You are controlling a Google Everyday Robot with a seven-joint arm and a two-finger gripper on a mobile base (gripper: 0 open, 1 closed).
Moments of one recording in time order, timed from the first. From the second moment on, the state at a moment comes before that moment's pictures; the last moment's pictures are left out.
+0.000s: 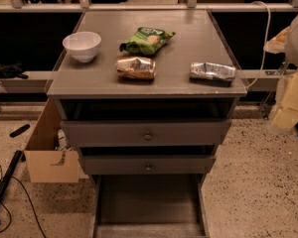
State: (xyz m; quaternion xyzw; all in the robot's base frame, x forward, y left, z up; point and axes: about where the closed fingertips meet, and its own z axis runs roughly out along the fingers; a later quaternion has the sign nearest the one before) arm 0.438 -0.217 0.976 -0.60 0.78 -0.03 0.16
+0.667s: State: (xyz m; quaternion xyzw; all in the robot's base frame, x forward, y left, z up) arm 0.447 -0.213 0.985 -0.62 0.76 -0.02 0.18
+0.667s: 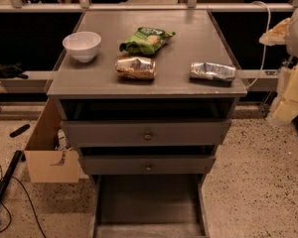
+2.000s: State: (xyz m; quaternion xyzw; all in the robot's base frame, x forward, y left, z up) arm 0.566 -0.161 1.003 -0.62 0.71 0.06 0.32
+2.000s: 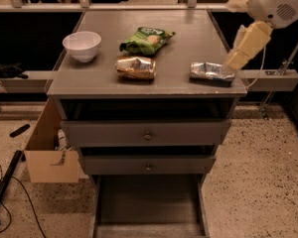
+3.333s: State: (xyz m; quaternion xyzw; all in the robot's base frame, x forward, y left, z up) arm 0.686 -0.066 0.977 -0.59 0.72 0.08 0.36
